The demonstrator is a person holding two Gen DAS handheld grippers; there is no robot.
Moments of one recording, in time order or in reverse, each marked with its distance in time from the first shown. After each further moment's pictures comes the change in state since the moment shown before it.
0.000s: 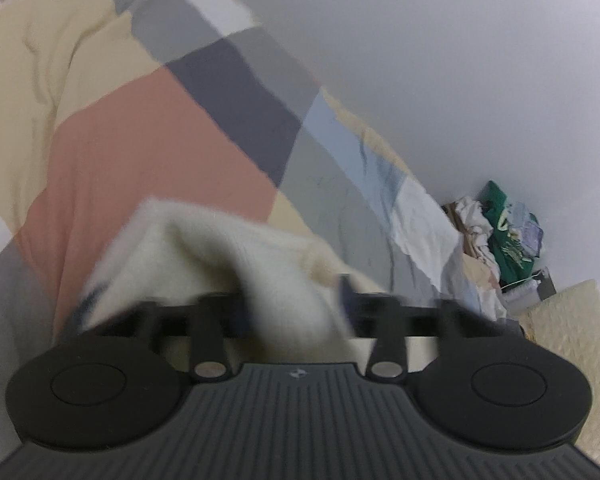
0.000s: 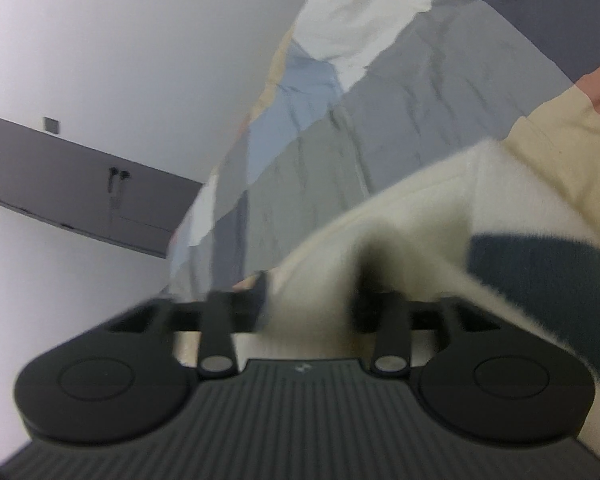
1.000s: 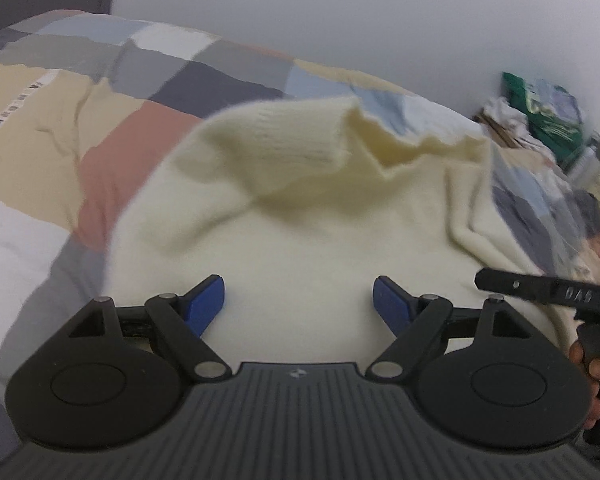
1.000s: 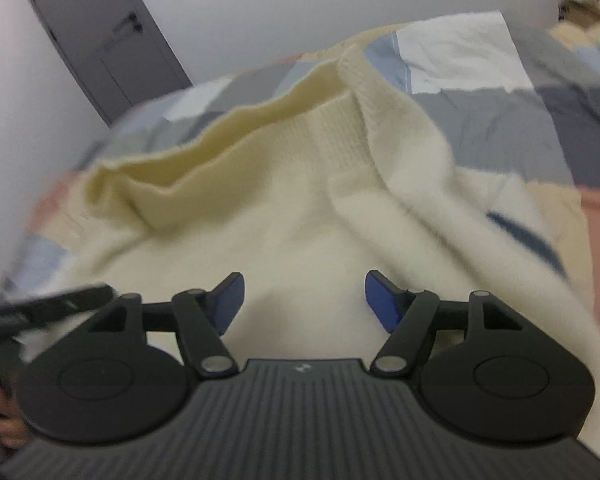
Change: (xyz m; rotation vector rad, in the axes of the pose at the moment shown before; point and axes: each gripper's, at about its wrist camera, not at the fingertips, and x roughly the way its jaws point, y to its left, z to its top) left arm -0.038 -0.053 -0.082 0.416 0.027 0.249; right arm 0.001 0.068 -0.098 -0.675 0.030 -0.321
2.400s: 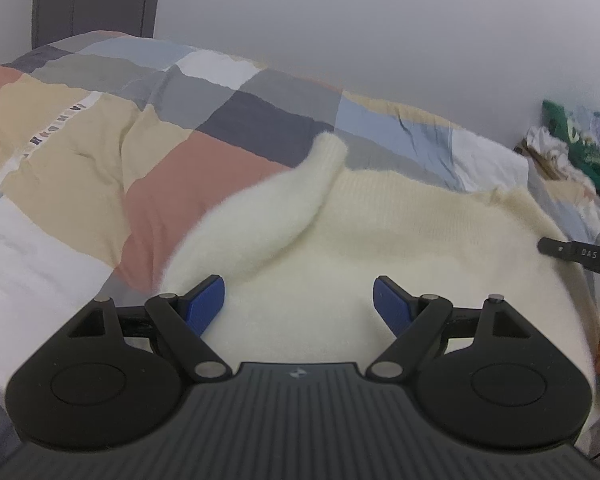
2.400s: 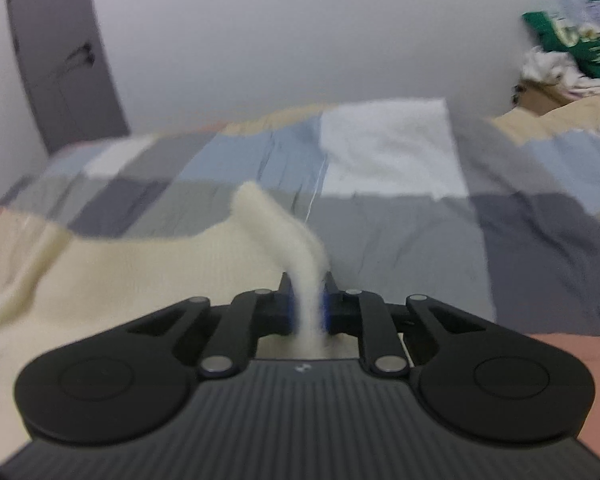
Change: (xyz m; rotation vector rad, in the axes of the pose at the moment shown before) left arm 0.004 0.013 0.015 -0.039 -0.094 0.108; right arm 0.020 -0.059 0.057 -0.054 -0.218 -0.195
